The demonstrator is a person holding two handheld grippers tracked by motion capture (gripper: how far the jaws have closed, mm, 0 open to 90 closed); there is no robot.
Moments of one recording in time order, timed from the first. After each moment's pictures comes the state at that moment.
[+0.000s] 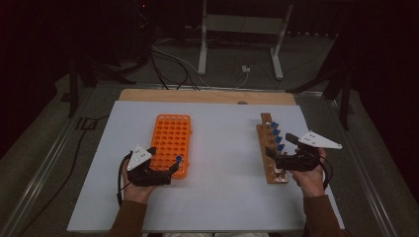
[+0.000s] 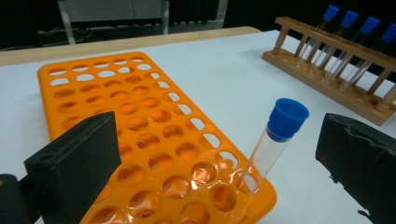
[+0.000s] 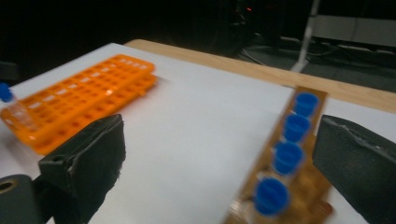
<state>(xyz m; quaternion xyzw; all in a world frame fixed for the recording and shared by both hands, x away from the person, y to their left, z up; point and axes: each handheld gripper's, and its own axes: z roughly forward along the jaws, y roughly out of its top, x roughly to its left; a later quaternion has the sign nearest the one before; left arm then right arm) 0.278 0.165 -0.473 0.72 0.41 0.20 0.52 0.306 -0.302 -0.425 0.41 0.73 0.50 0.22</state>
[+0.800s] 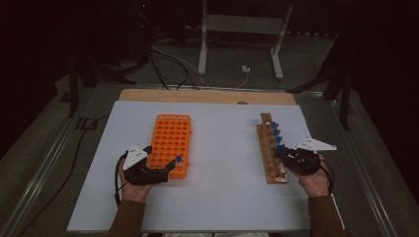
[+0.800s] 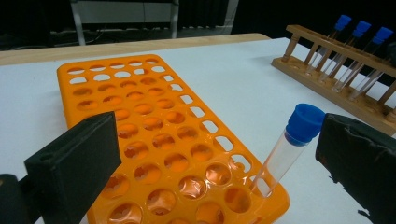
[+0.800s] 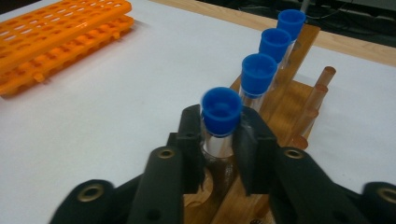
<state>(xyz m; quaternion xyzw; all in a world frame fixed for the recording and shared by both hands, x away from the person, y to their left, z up) 0.279 0.171 -0.475 0.71 0.43 0.21 0.52 0.312 -0.316 -0.456 0.41 0.77 0.43 0.21</state>
